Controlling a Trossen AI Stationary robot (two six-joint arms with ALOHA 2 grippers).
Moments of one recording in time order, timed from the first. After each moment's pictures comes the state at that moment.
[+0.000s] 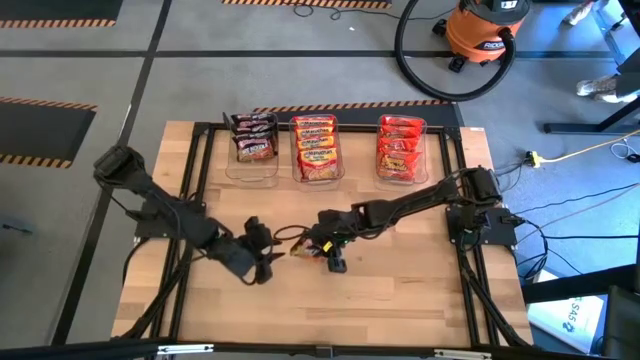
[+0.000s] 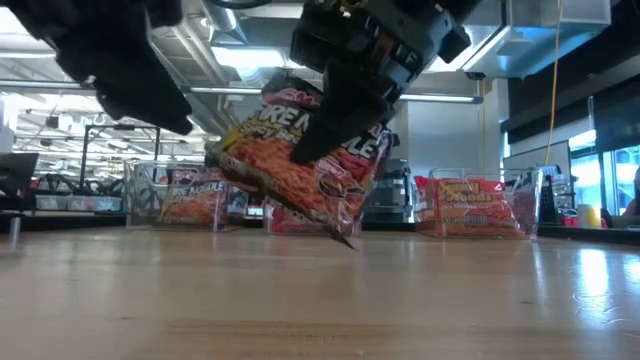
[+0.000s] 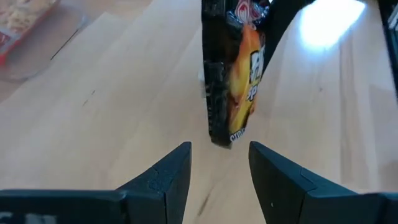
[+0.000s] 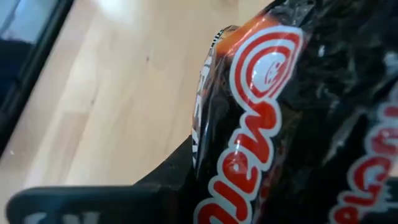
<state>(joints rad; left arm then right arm) -0.59 1.34 0.68 -0.14 -0.61 -0.79 0.16 1.92 1.24 -0.12 -0.21 0.10</state>
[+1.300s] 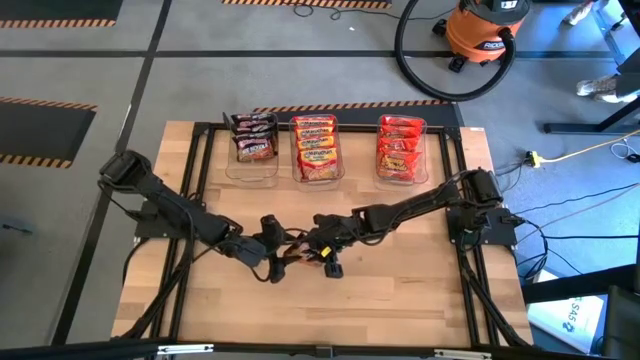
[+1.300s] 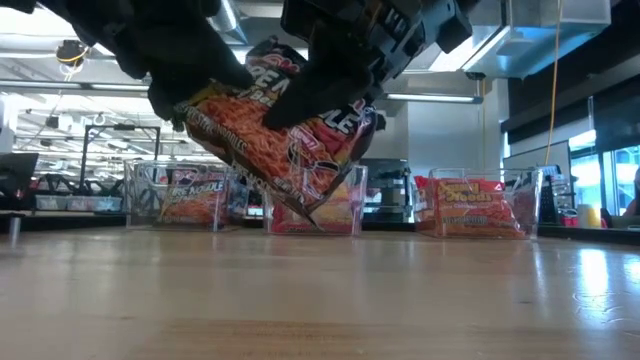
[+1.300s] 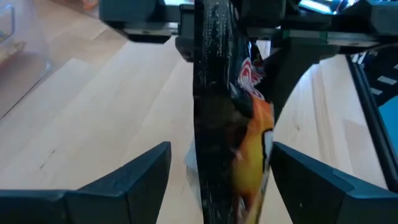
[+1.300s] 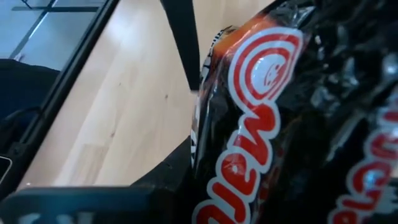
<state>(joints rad) -0.48 1.43 0.69 0.15 -0.53 -0.60 0.19 1.92 1.25 -0.03 -0.17 0.11</state>
